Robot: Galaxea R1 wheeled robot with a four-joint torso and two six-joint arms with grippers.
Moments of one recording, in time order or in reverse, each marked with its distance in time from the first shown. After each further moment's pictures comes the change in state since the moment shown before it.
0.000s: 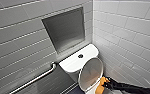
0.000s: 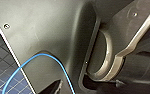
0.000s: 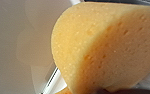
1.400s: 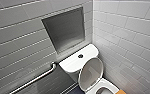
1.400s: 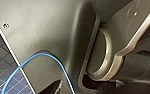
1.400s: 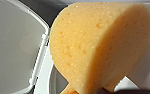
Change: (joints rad) left arm 0.001 0.001 0.001 0.001 0.004 0.000; right arm -0.296 -0.411 0.497 0.021 0.523 0.016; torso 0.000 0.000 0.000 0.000
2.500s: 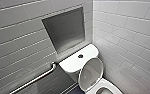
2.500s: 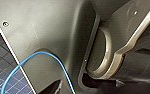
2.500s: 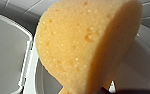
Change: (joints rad) left arm 0.004 0.000 0.000 0.000 0.002 0.000; right arm -0.293 0.012 0.024 0.066 0.419 0.001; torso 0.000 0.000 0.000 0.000
